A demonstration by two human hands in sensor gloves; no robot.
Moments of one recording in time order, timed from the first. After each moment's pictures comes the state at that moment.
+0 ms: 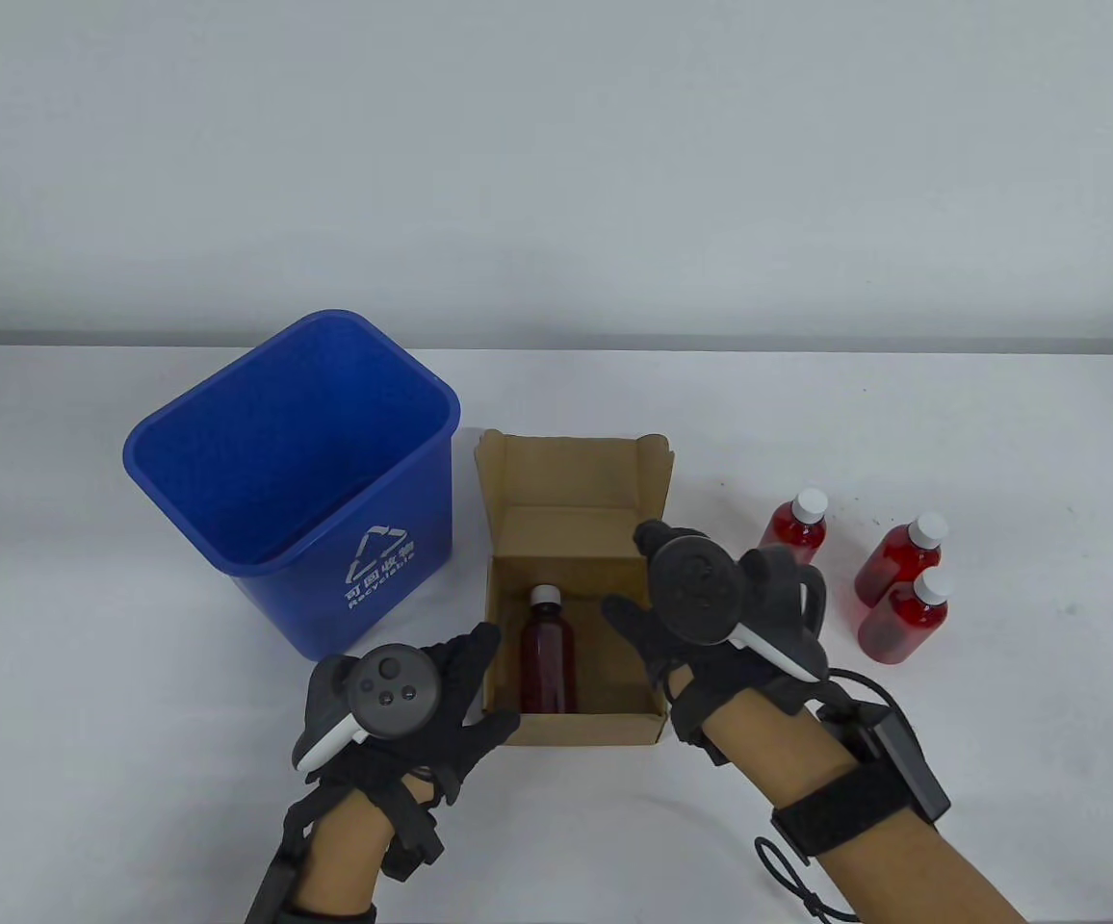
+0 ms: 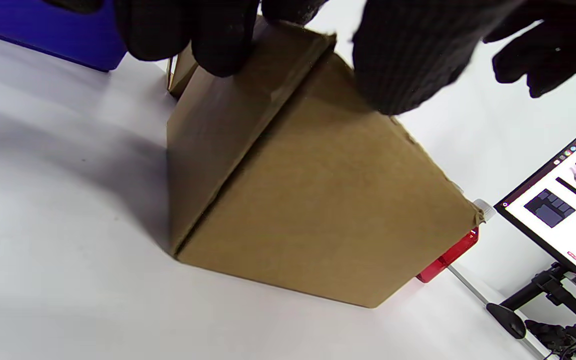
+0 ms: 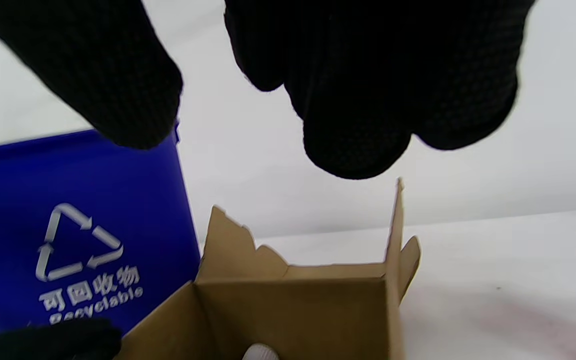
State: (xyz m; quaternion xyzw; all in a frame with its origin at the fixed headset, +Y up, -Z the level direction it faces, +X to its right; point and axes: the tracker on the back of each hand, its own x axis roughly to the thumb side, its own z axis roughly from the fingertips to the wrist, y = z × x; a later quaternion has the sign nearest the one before) left_hand -0.157 -0.719 -0.256 -0.11 -0.19 0.29 0.93; right_hand 0.079 -0.580 -0.292 0.16 -0.02 0.98 0.11
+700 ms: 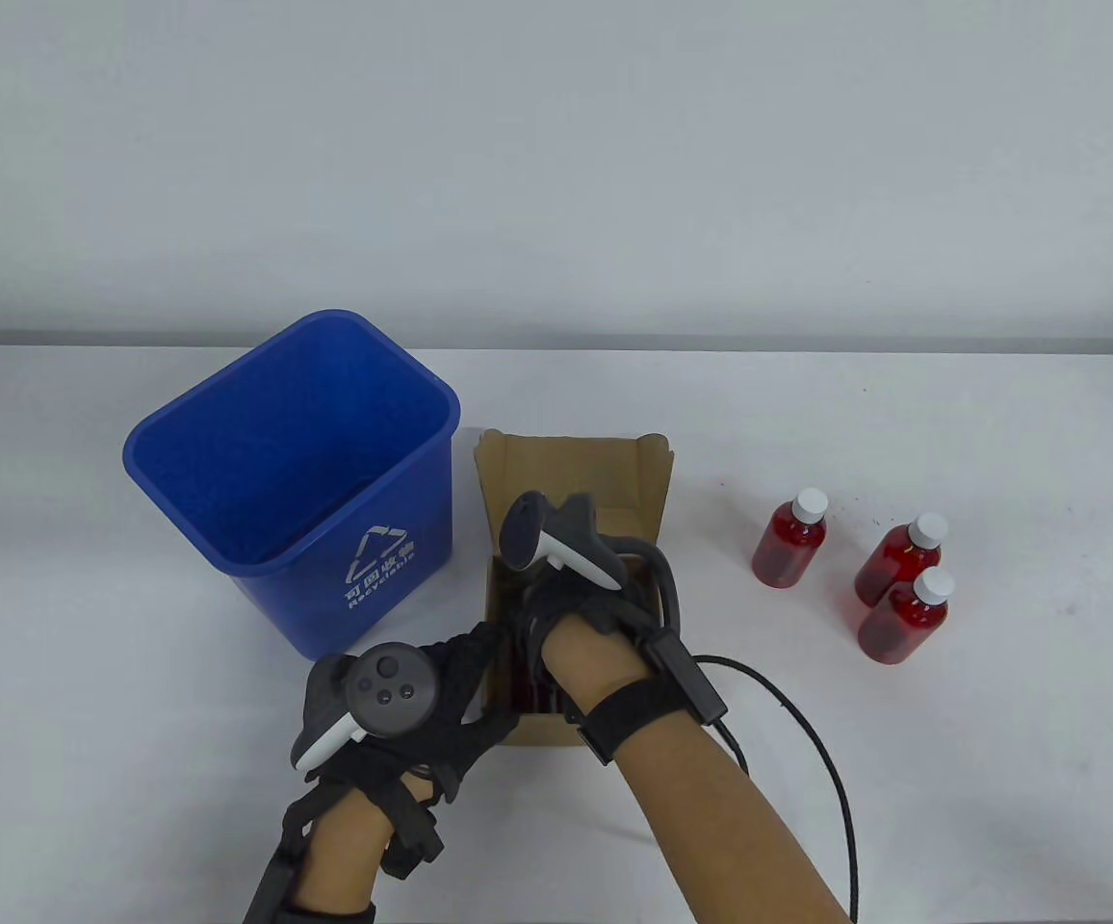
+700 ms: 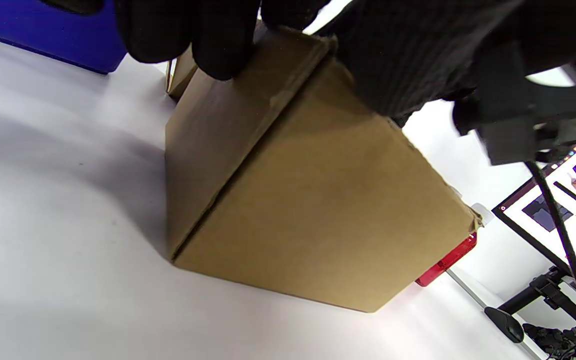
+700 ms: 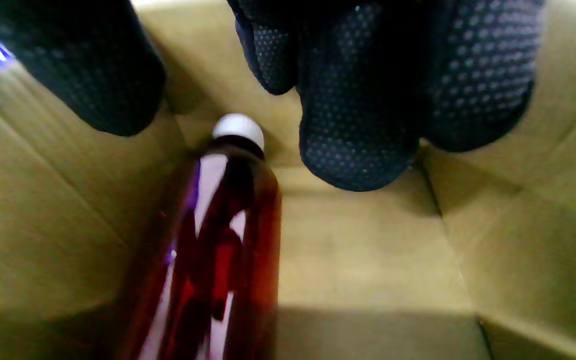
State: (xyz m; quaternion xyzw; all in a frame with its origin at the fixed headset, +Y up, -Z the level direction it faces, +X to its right) left_hand -0.158 -0.719 -0.257 -0.10 -0.19 0.30 0.93; right_hand -0.002 -0.687 -0.371 0.02 0.27 0.96 0.02
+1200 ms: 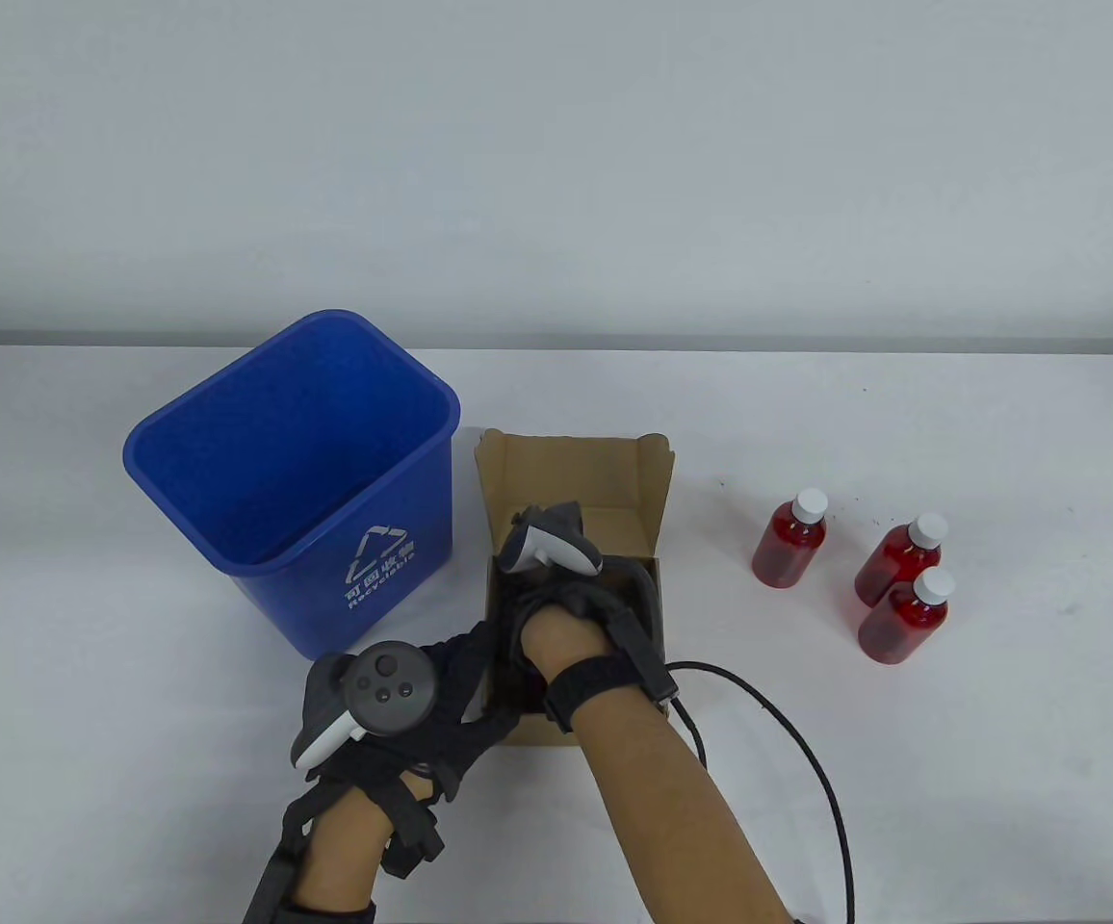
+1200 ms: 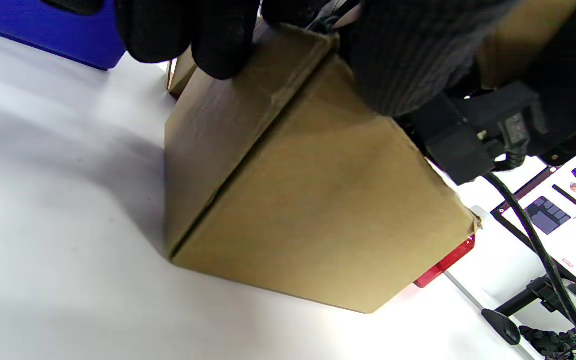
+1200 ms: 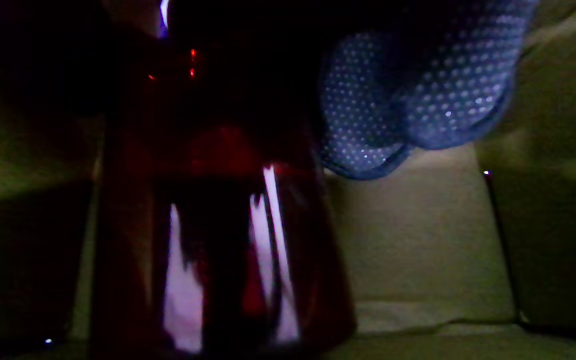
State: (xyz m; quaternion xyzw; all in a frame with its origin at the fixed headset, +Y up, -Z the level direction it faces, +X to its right) left_hand -0.158 -0.719 -0.257 -0.11 -0.19 0.30 0.93; right_hand -0.007 -0.741 -0.385 -0.04 0.44 0.90 -0.01
